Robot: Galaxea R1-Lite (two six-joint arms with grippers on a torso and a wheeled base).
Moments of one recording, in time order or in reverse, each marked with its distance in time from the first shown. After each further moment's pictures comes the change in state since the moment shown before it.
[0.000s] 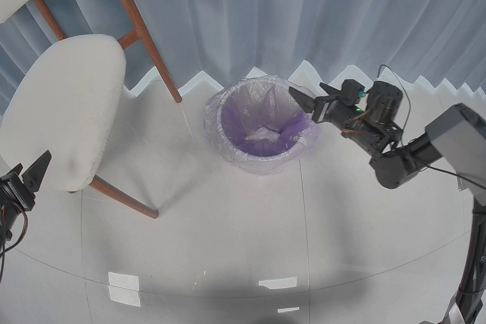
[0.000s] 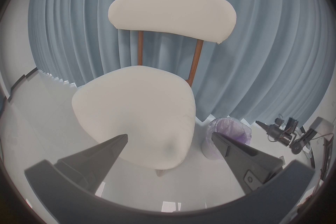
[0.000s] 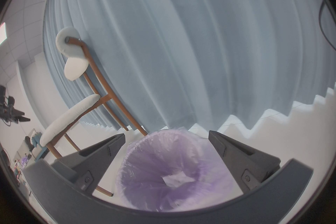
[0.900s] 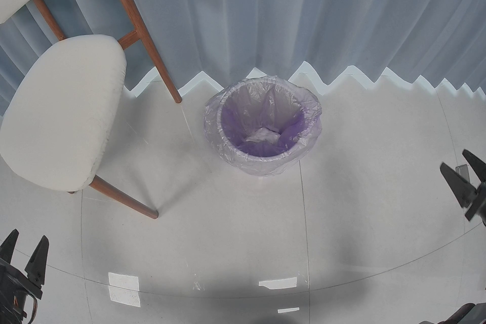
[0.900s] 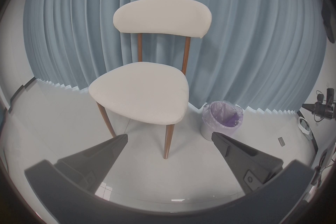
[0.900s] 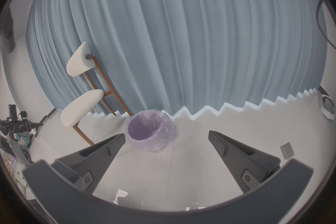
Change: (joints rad) left arm -0.017 -0.530 0.236 0.287 -0.018 0.089; right arm -0.266 -1.281 1.029 0.391 -0.004 -0.074
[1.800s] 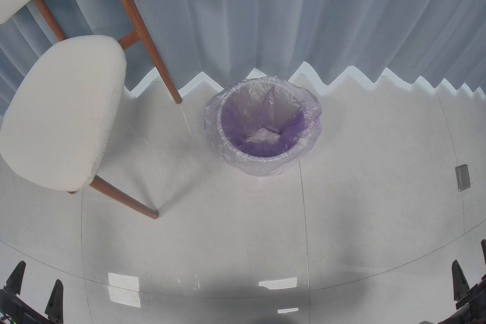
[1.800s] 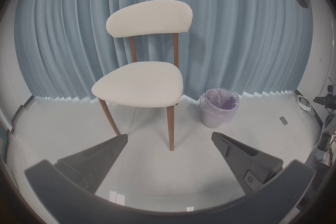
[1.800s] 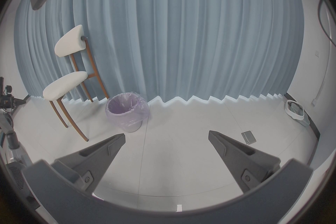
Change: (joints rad) left arm -0.024 -0.374 0.062 0.304 -0.003 0.148; right arm -0.099 -0.910 0.216 0.711 -0.170 -0.089
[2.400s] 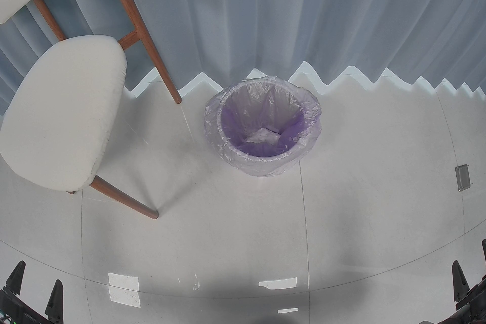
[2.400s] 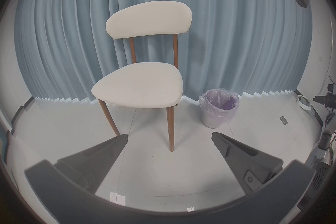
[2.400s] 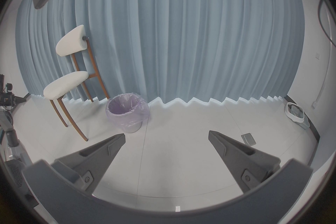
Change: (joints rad) left arm -0.001 -0.008 0.000 0.001 0.000 0.005; right arm -0.001 -0.016 0.001 0.000 0.003 -0.013
